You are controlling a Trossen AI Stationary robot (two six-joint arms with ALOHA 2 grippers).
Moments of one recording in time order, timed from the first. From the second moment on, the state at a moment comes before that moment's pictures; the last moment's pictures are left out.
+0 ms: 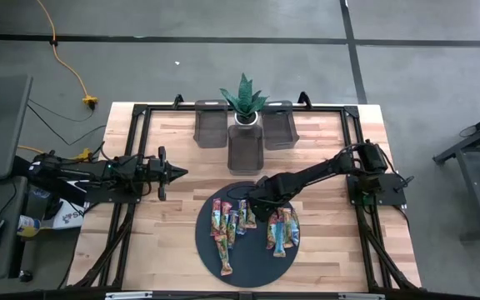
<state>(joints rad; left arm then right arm) -0.10 0.15 0.01 0.04 -0.22 -0.03 0.19 1.96 1.32 -0.89 0.08 1.06</state>
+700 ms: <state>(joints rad) -0.10 0.15 0.01 0.04 -0.22 -0.03 0.17 1.95 1.20 -0.73 0.02 1.10</state>
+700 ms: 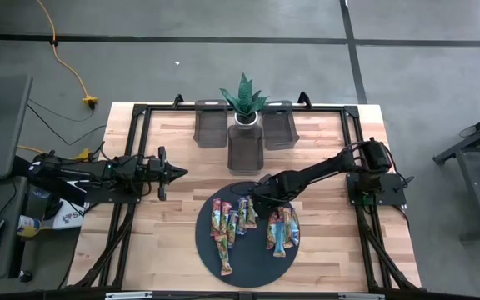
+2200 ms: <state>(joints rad) -0.10 0.15 0.01 0.04 -0.22 -0.03 0.16 1.64 1.19 -0.72 0.14 1.07</state>
